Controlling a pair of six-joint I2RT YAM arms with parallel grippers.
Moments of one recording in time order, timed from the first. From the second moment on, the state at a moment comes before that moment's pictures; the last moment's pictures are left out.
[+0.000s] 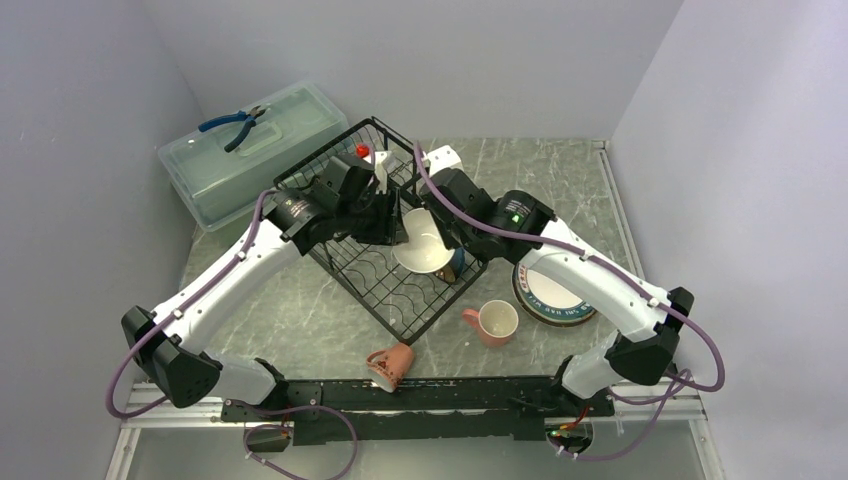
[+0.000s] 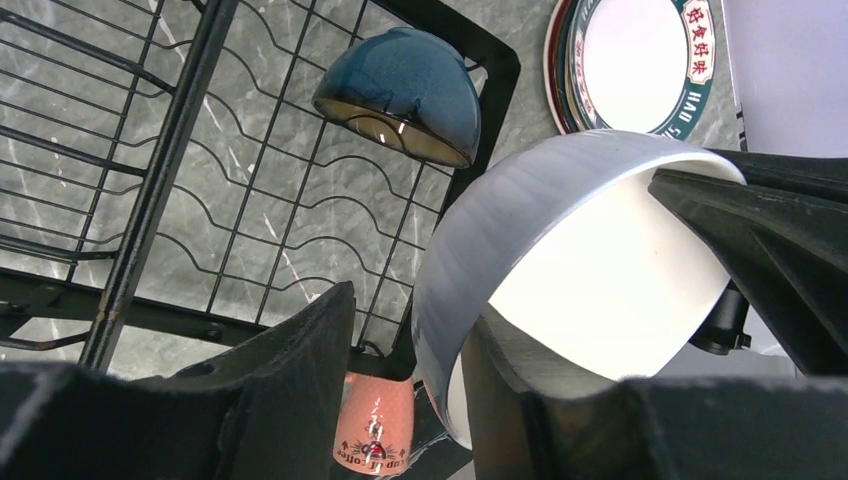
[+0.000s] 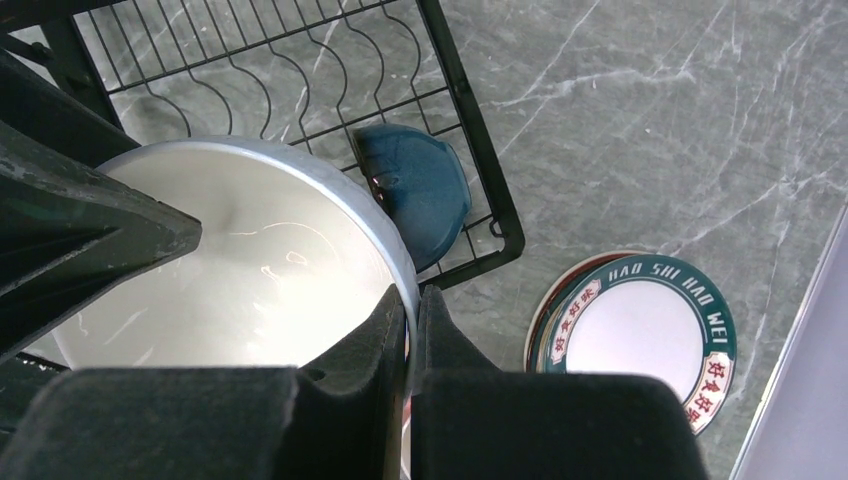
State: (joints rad) left arm -0.70 1.37 1.47 -0.84 0.10 -0.51; right arm 0.98 1.48 1.70 -1.06 0.50 0.31
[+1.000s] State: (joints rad) left arm -0.70 1.36 1.47 -0.84 0.16 -0.50; right arm 0.99 1.33 1.65 -0.98 0.51 0.33
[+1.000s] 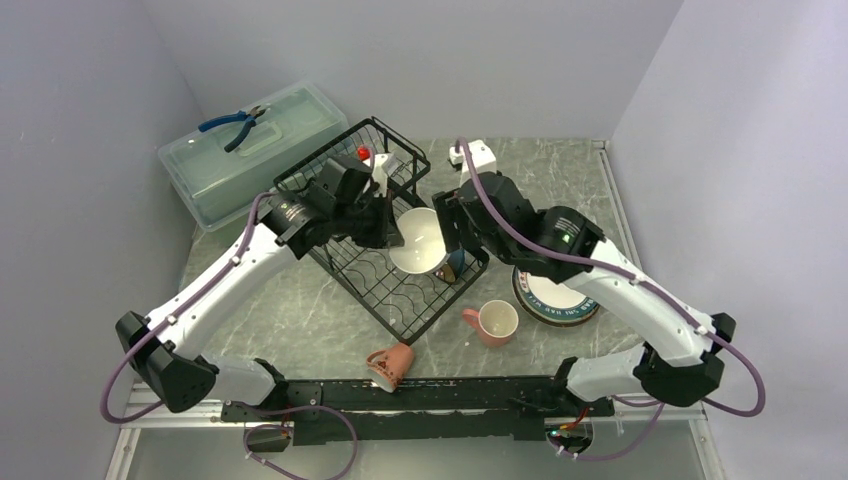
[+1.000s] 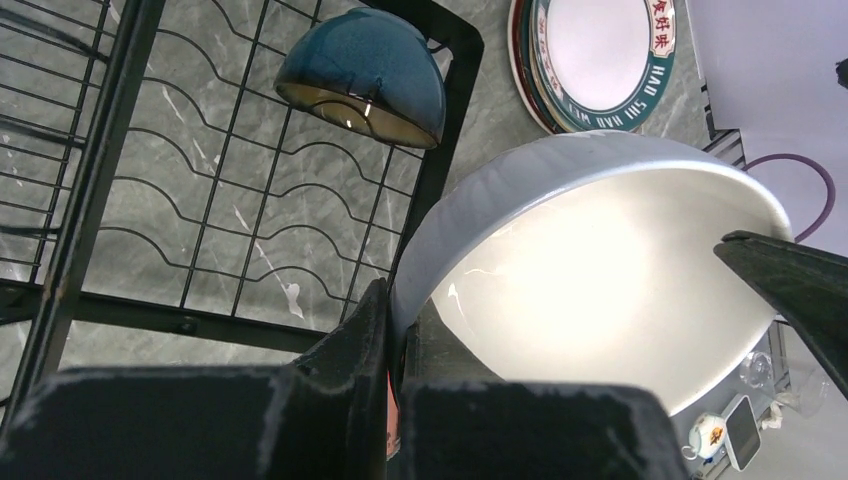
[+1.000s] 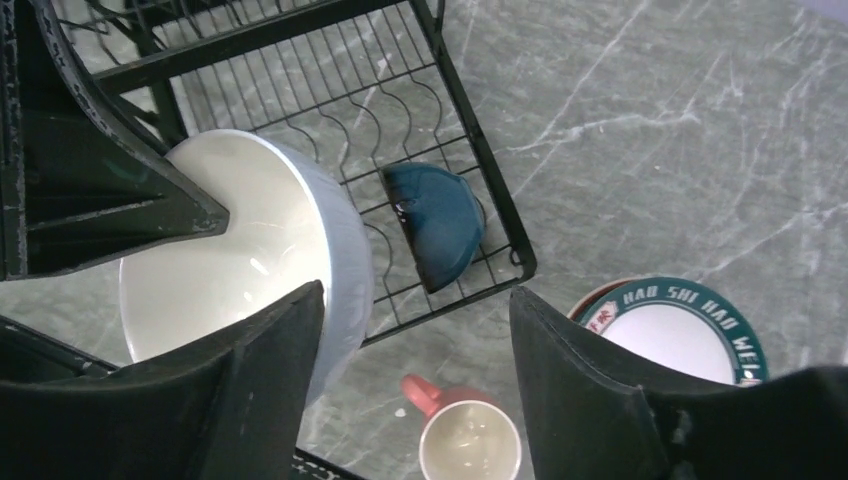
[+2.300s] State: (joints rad) left arm -0.69 0.94 1.13 -0.53 0.27 -0.75; right arm 0.91 0.82 1.14 -0.38 -0.11 0.64
